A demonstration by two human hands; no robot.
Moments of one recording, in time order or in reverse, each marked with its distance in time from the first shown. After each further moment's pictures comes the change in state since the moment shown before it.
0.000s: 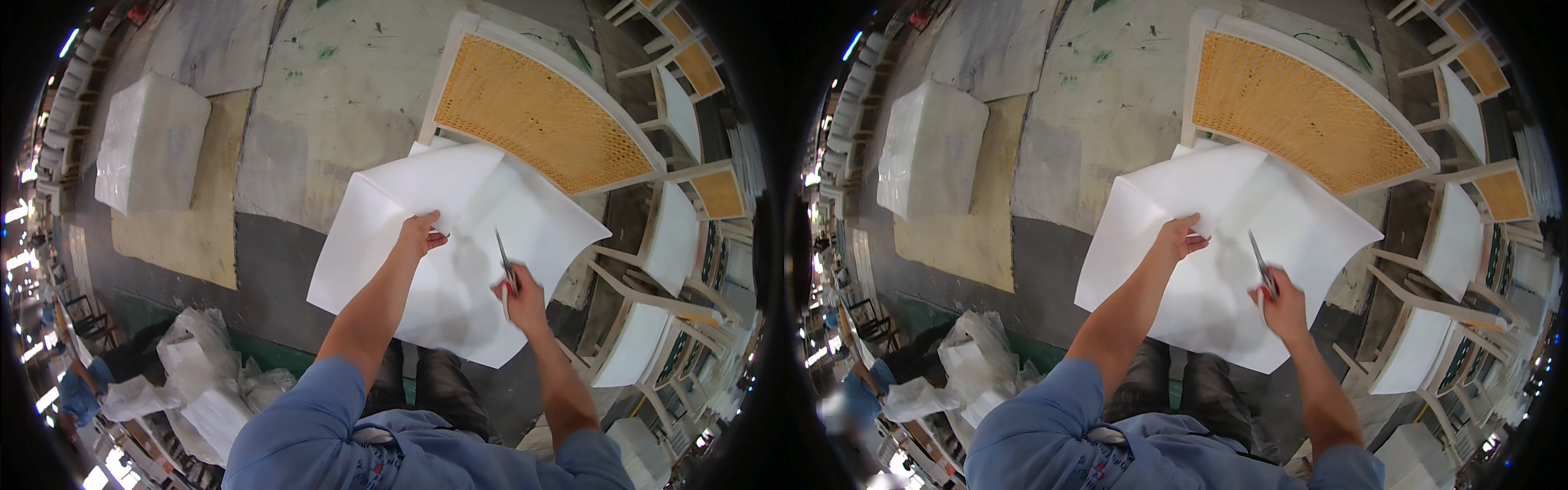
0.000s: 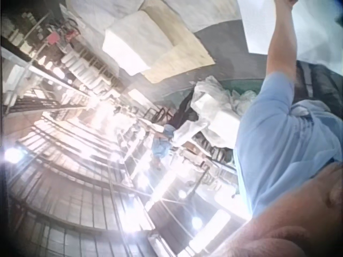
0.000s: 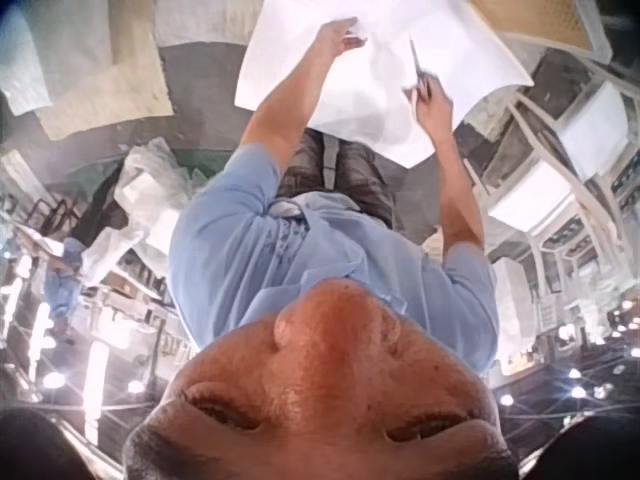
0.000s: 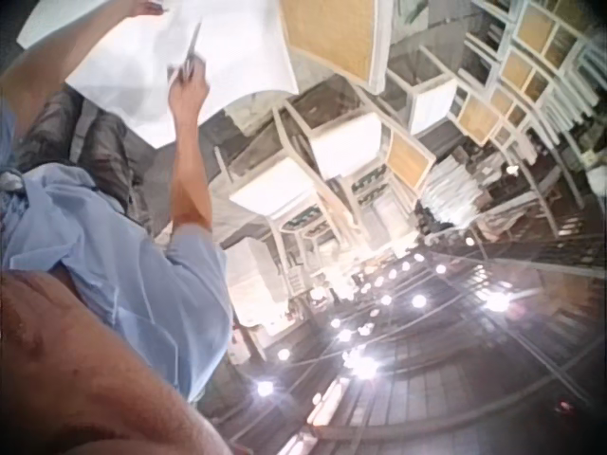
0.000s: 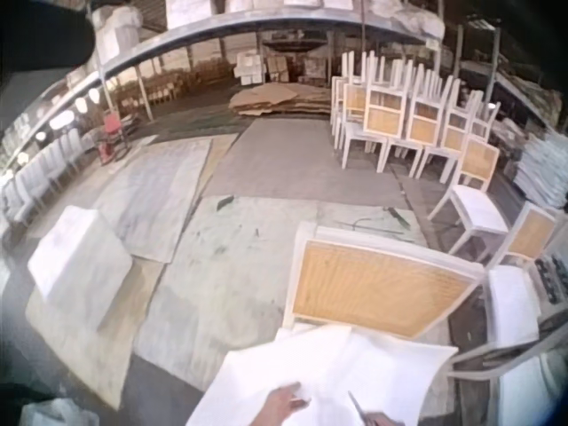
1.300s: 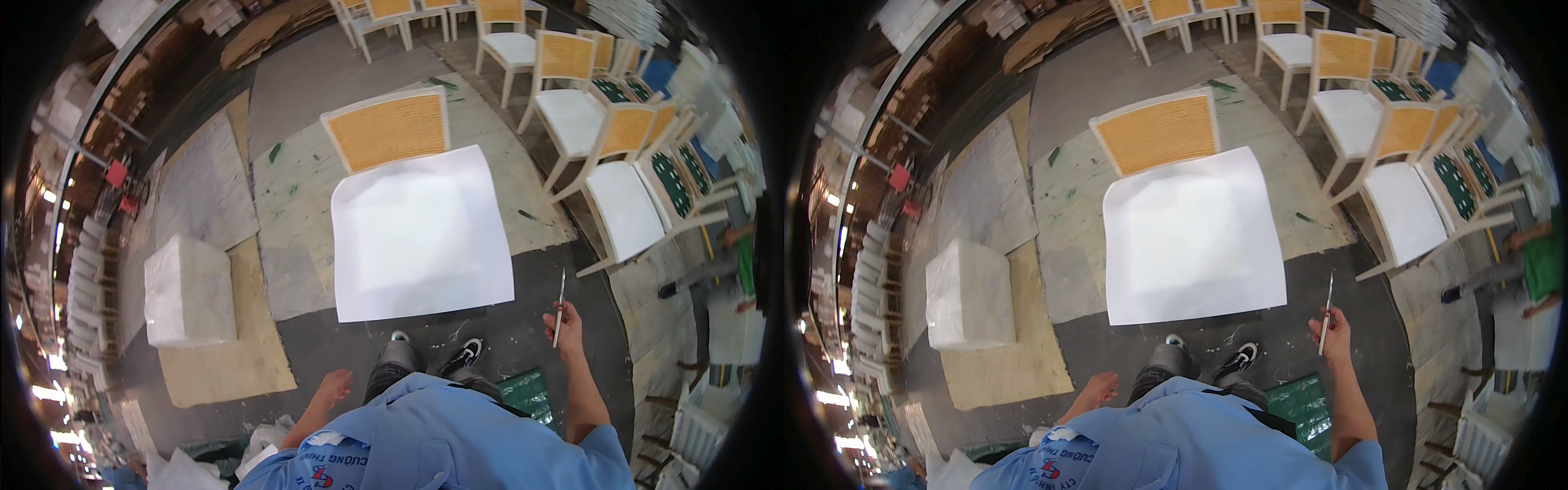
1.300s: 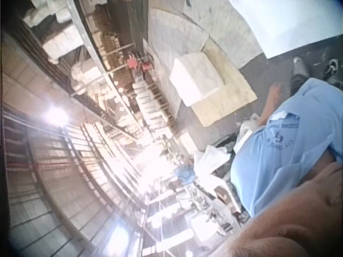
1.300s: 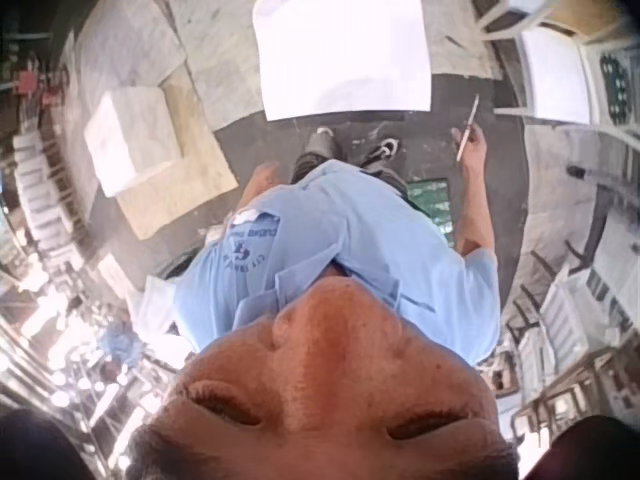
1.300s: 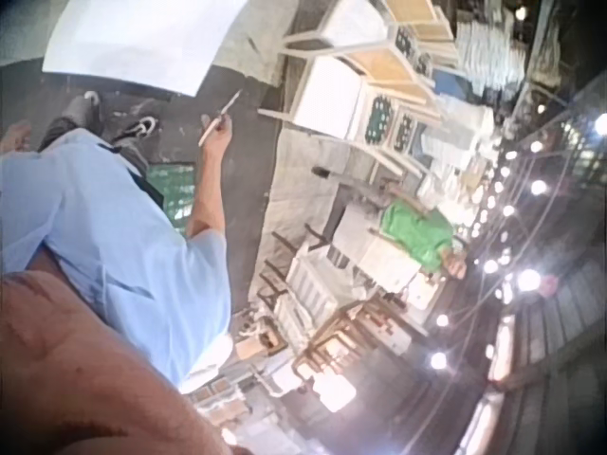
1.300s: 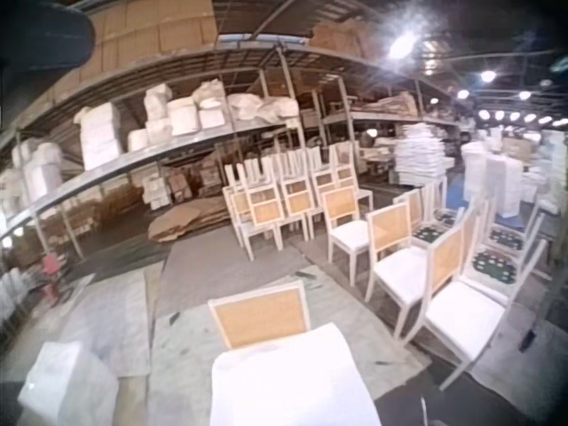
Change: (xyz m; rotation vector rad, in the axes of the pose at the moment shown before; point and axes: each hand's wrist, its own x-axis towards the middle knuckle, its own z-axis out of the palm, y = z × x) left_hand -0.439 -0.151 -0.325 1.109 0.140 0.091; right_hand -0.506 0.024 -0.030 0.886 0.659 0.493
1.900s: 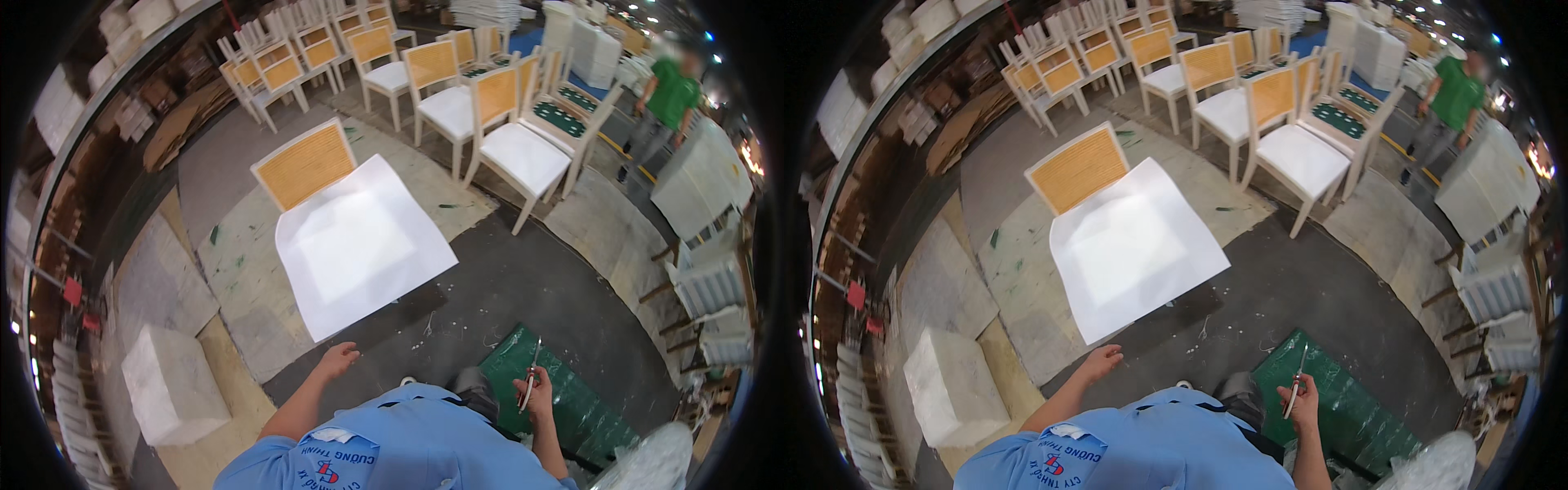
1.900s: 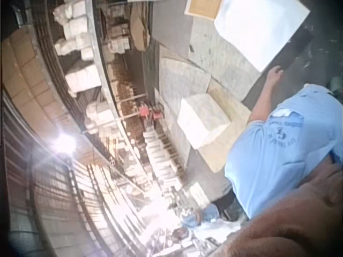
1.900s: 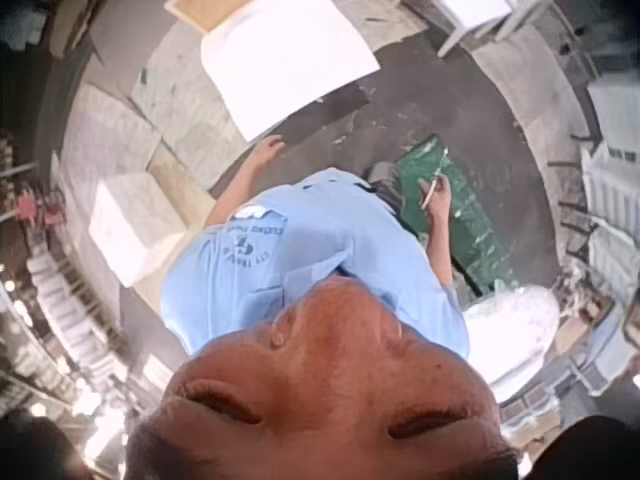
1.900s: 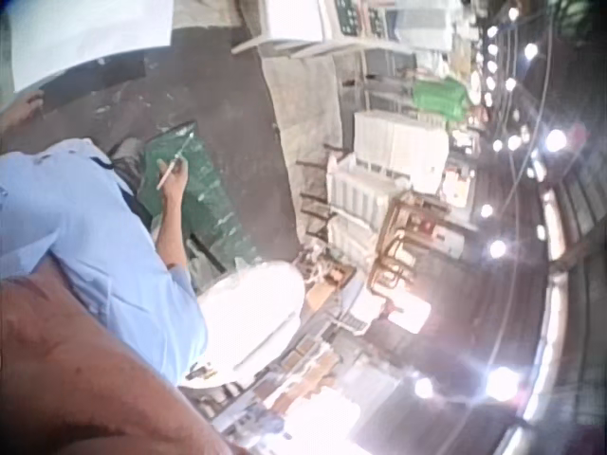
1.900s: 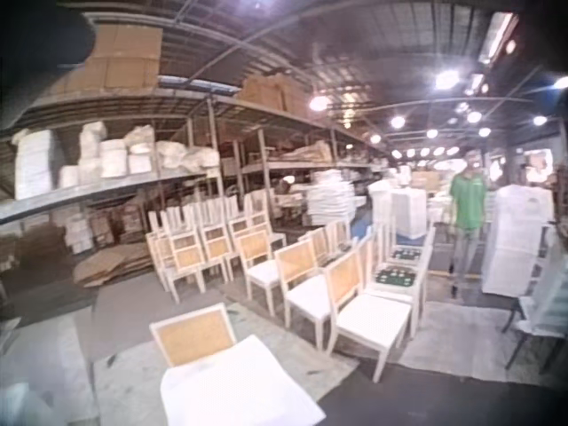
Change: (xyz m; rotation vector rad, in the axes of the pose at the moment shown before) left_hand -0.005 0.001 0.016 0.701 -0.273 0.648; right_hand -0.380 0.190 0.004 0.283 0.419 0.101
